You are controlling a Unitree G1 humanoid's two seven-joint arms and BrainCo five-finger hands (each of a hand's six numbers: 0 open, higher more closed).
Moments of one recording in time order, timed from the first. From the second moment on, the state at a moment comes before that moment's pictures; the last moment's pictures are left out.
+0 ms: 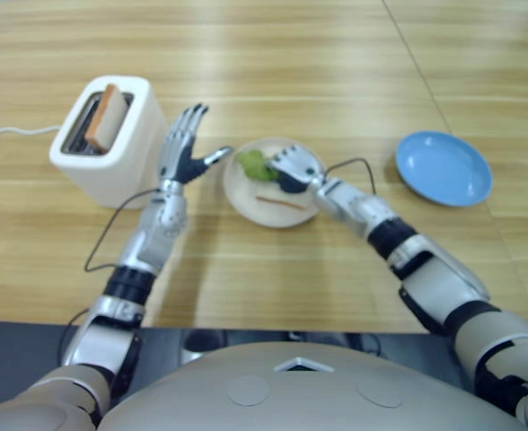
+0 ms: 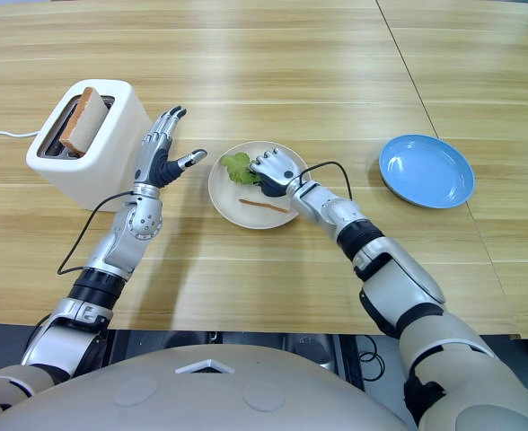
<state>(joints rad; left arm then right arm) -0.25 0.30 -0.21 0.27 0.66 -0.19 0.37 -0.64 -0.39 0.69 0.75 -1.01 -0.33 -0.41</state>
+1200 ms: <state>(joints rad) -0.24 0.30 -0.21 0.29 0.66 -0.20 0.37 -0.54 -0.52 0.63 0.61 -1.06 -0.32 -0.32</state>
